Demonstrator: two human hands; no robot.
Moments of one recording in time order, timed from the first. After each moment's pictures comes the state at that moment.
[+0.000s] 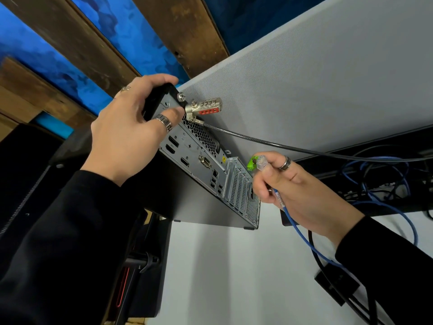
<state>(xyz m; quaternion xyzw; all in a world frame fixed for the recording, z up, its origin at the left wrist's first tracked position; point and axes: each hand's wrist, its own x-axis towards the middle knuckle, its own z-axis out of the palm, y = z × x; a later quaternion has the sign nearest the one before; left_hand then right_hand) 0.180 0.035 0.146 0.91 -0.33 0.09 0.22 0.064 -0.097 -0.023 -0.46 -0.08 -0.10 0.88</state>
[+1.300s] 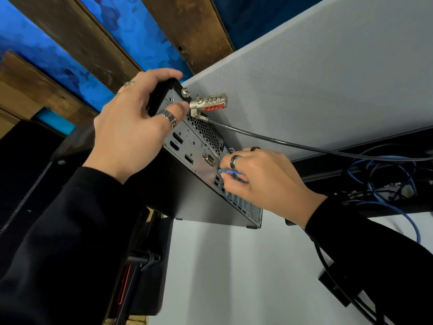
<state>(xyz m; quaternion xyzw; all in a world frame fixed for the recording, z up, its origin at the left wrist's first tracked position) 0.178 0.035 0.145 0.91 -0.33 0.09 0.23 0.101 -0.079 -0.004 -0.90 -0.01 -0.30 0.31</state>
